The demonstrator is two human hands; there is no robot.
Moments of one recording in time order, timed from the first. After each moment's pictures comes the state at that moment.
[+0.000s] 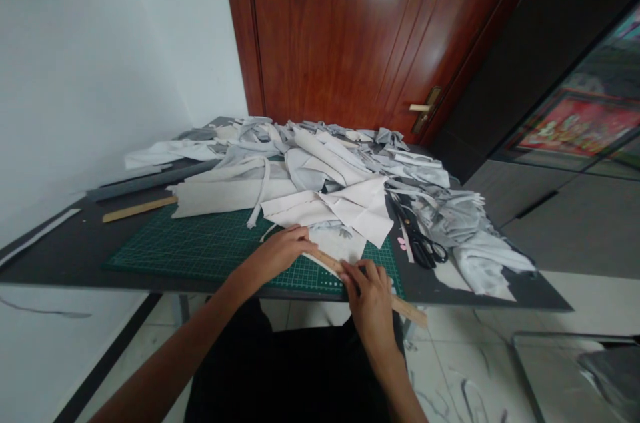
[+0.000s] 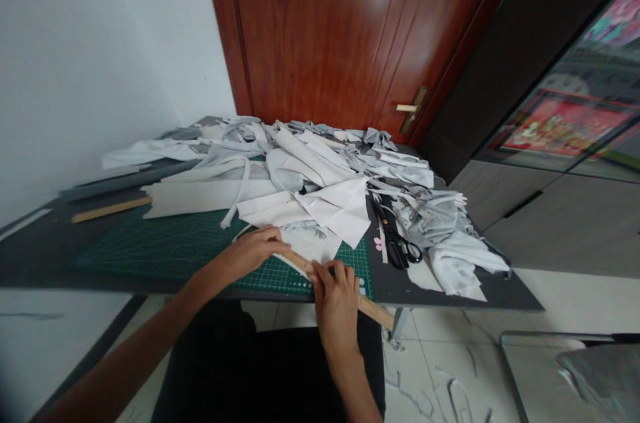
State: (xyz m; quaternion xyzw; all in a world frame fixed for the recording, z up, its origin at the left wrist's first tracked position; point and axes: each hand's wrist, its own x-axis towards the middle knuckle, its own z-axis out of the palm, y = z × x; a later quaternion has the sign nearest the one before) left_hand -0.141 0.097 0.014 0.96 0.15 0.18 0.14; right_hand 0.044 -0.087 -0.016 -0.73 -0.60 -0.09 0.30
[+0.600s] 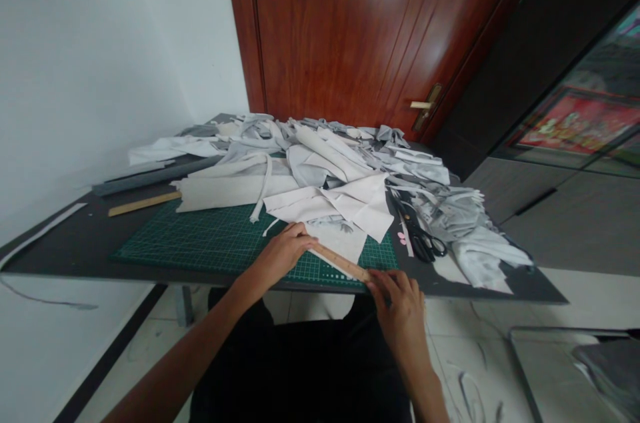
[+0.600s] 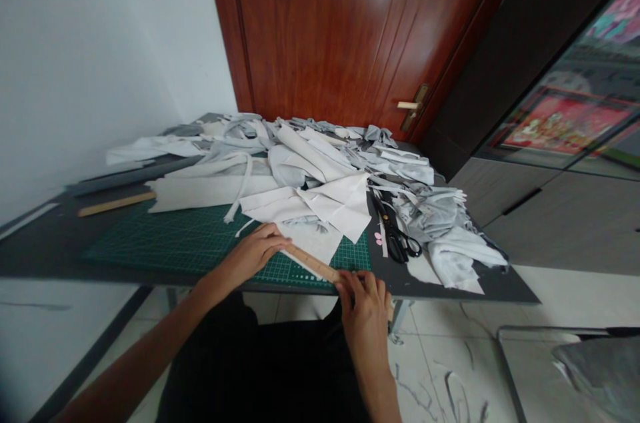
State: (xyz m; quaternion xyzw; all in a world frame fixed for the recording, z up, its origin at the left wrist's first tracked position) left_hand -0.139 0.075 -0.002 0.93 0.22 0.26 0.14; right_hand 0.078 -0.130 -0.023 -0.77 -0.56 -0.13 0.29
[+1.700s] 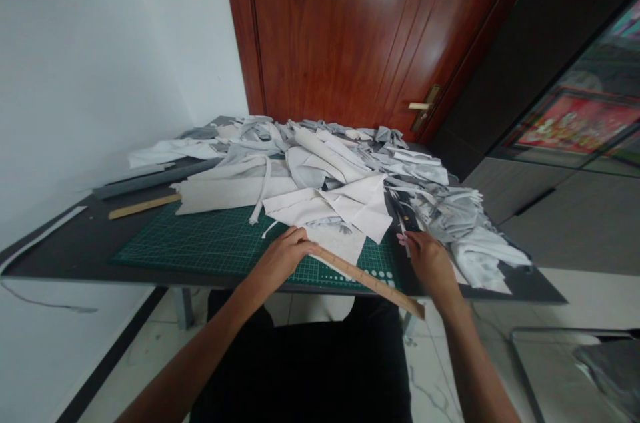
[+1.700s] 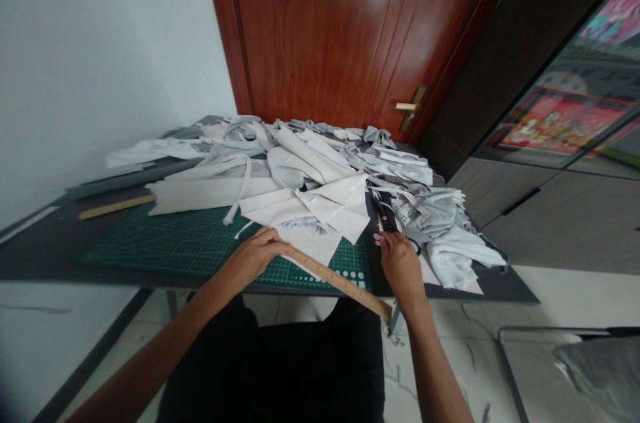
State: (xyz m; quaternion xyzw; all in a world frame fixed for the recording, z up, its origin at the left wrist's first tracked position) left_hand -0.140 0.063 0.006 0.94 0.22 0.23 0.09; right_hand 0.197 -0.079 0.004 -0.75 -0.58 -0.11 0.30
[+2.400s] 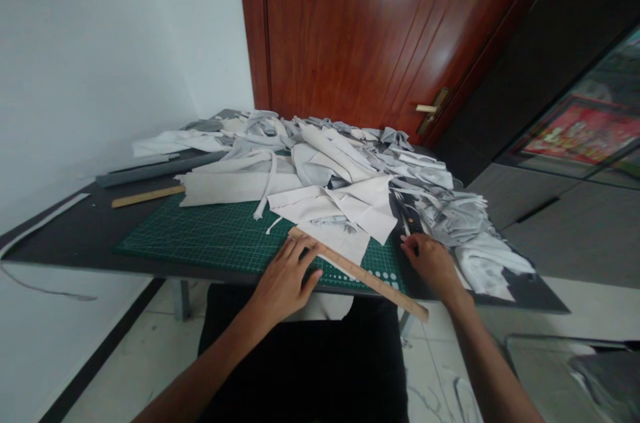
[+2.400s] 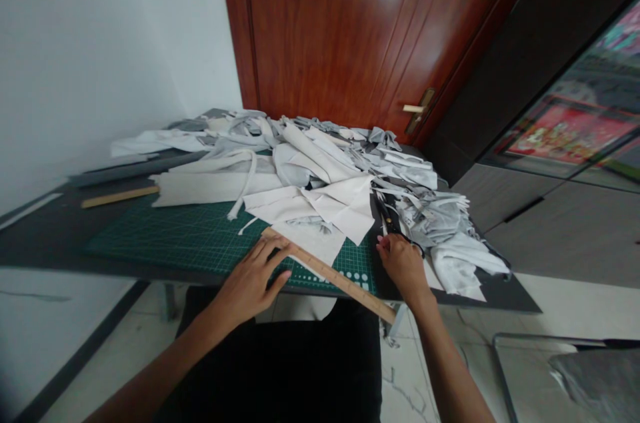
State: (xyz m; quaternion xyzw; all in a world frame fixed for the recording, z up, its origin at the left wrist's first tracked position) left_hand -0.146 0.008 -0.003 0.91 0.31 0.26 0.07; right_hand 0.207 -0.067 0.006 -0.80 -0.58 -0.07 0.15
